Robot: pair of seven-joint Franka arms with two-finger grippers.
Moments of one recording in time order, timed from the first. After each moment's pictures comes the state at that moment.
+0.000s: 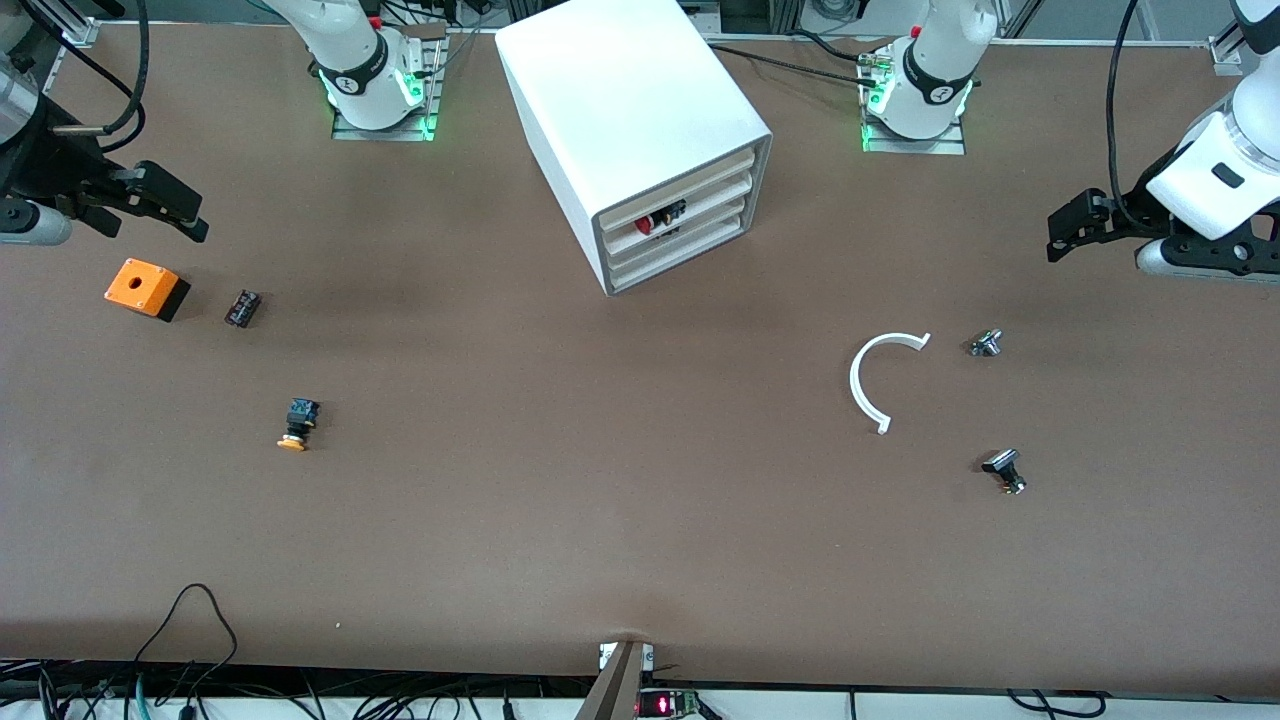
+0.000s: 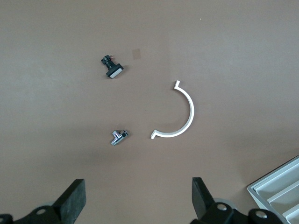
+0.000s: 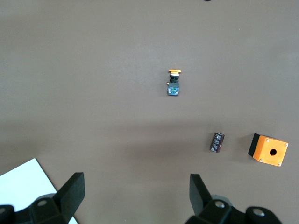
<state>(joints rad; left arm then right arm) -0.06 -0.03 0.00 -1.69 0.00 1.64 0.01 0.04 -0.02 0.04 -1.58 0.01 1.59 0.14</state>
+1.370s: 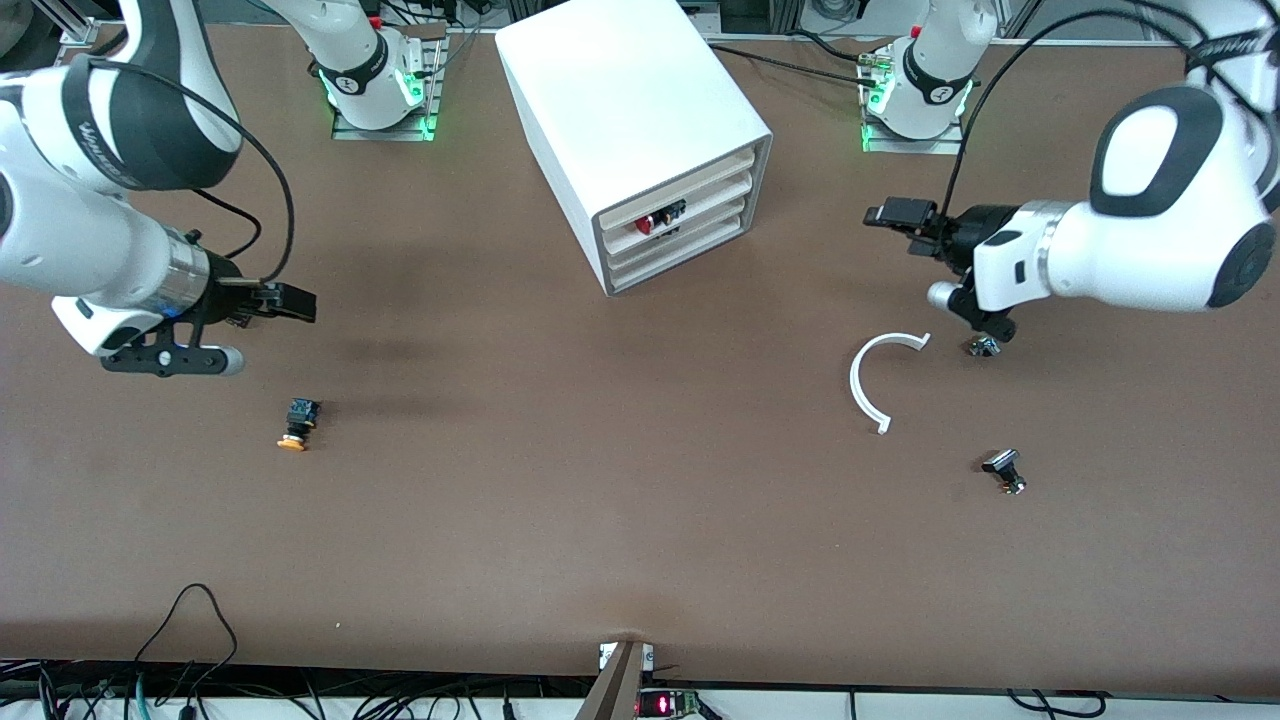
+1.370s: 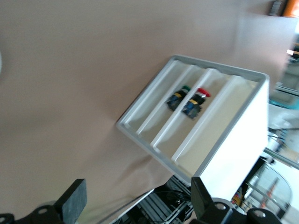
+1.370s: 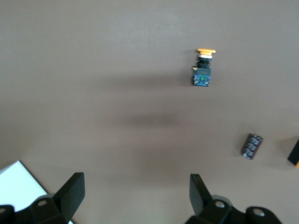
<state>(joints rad) -0.09 0.22 -0.03 -1.77 -0.66 1.46 0.32 0.10 0.25 0.06 -1.60 0.02 1.68 0.21</state>
